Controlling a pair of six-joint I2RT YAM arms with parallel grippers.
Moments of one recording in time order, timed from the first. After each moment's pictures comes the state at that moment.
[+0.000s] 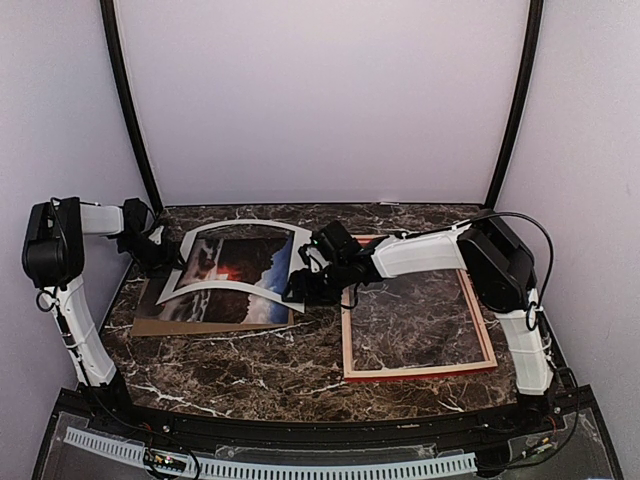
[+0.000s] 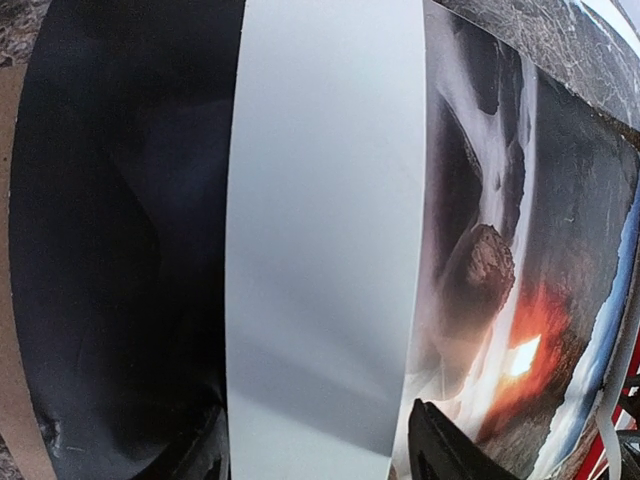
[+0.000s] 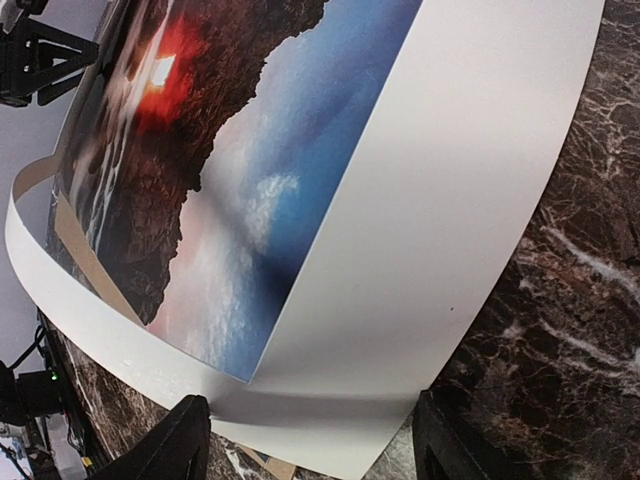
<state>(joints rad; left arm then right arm) 0.15 1.94 1.30 -0.62 0.38 -0.11 0.88 2.23 1.58 -0.21 -0.32 0.65</state>
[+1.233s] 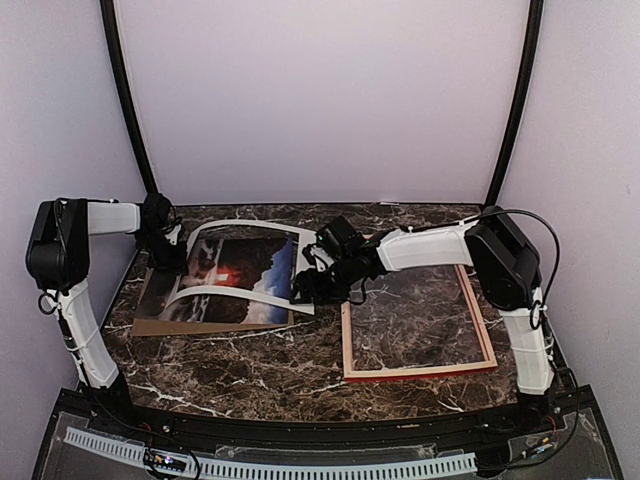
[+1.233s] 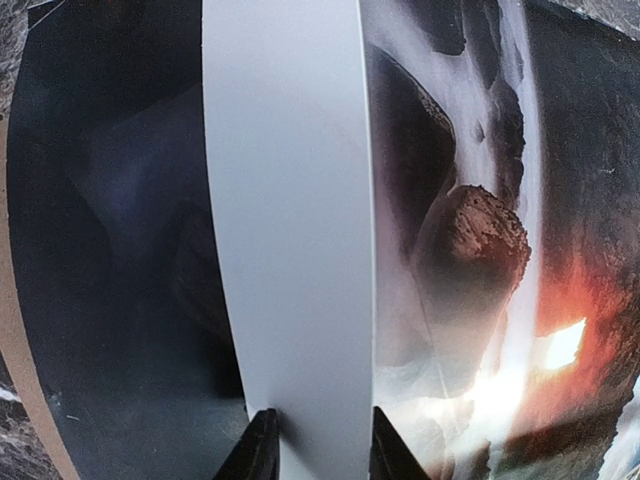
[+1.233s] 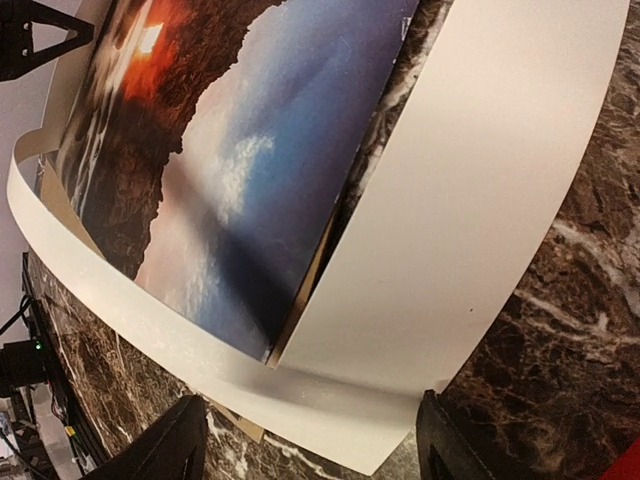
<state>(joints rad) 0.01 1.90 1.29 -0.64 0.09 -0.06 0.85 2.21 1.59 -0.32 -0.36 0.57</state>
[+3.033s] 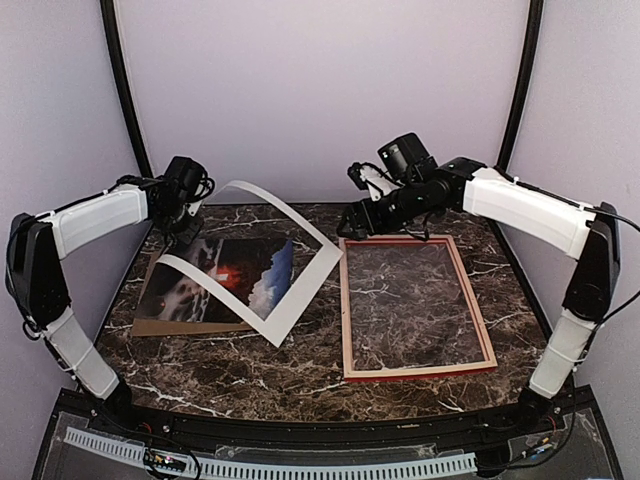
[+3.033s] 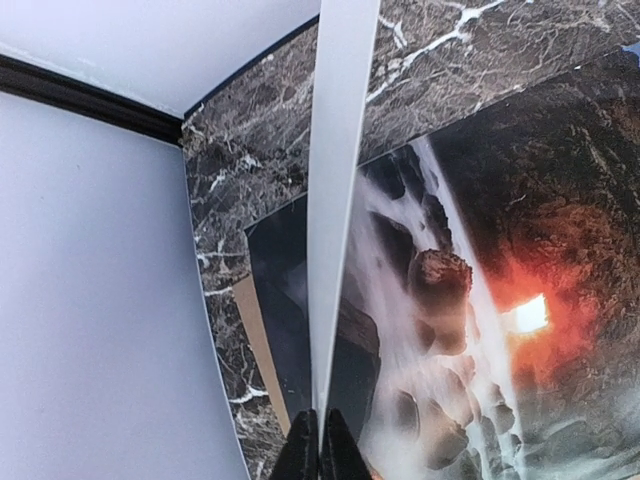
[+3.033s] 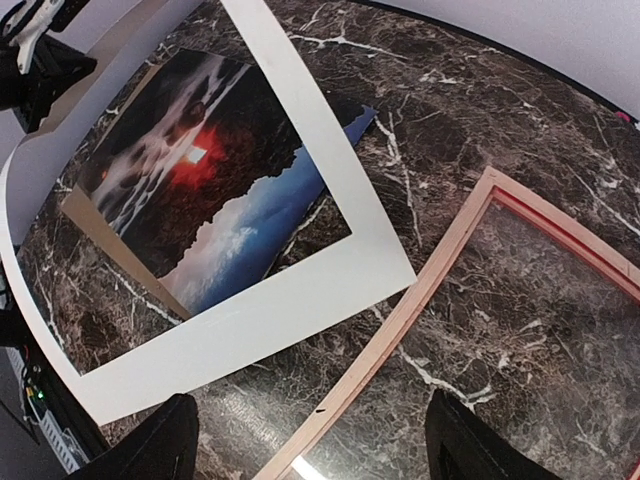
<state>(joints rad) -0.33 1.65 1.37 -0.72 -0.51 0.19 0.72 1.74 1.63 -0.69 -0.16 0.22</state>
